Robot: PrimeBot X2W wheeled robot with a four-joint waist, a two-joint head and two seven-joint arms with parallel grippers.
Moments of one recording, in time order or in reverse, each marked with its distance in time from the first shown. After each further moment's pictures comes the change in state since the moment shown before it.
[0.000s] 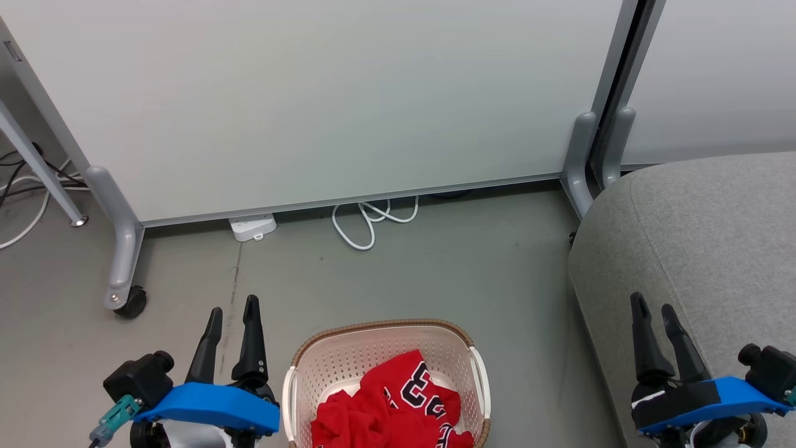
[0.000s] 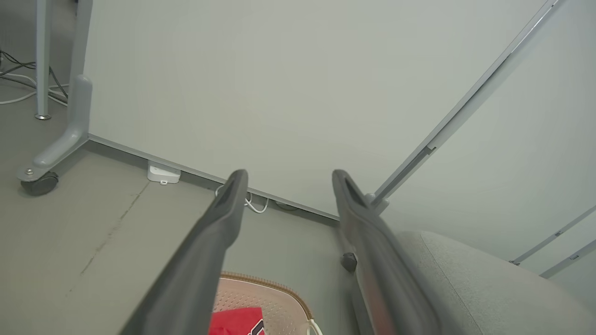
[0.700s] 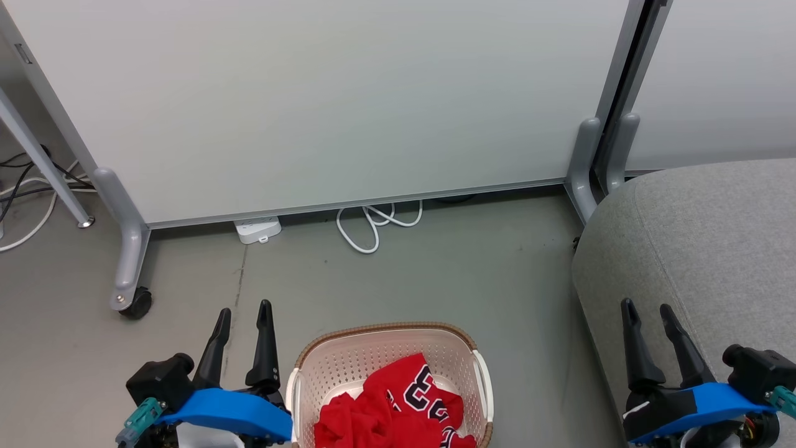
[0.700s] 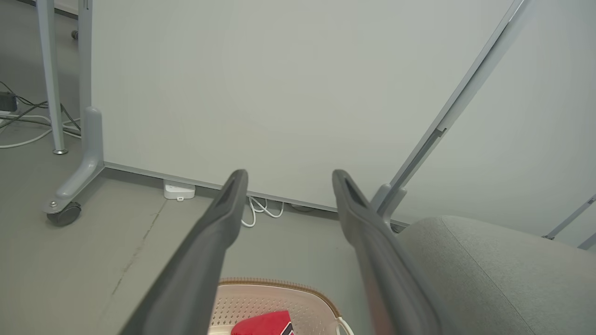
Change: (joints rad) left arm 0.000 0.002 -0.032 0.029 0.135 0.011 -0.049; right arm 0.018 -0.002 0.007 -0.019 -0.209 0.000 -0.025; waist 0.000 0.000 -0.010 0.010
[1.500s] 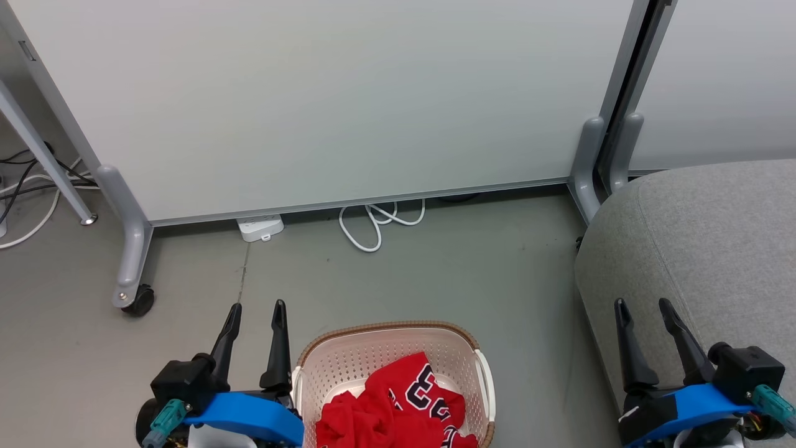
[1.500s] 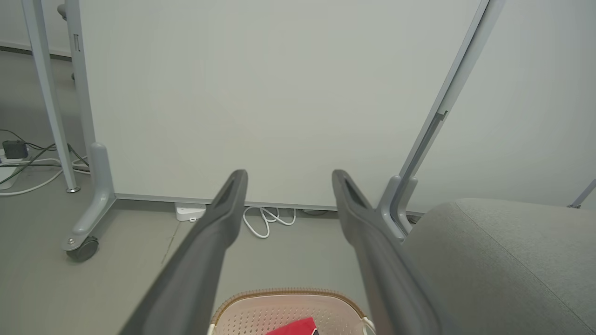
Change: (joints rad) left arm -0.005 0.001 -0.031 0.010 0.140 0.009 -0.051; right arm 0.003 -0.002 0.003 -0.019 -0.188 0.000 -0.022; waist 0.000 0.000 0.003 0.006
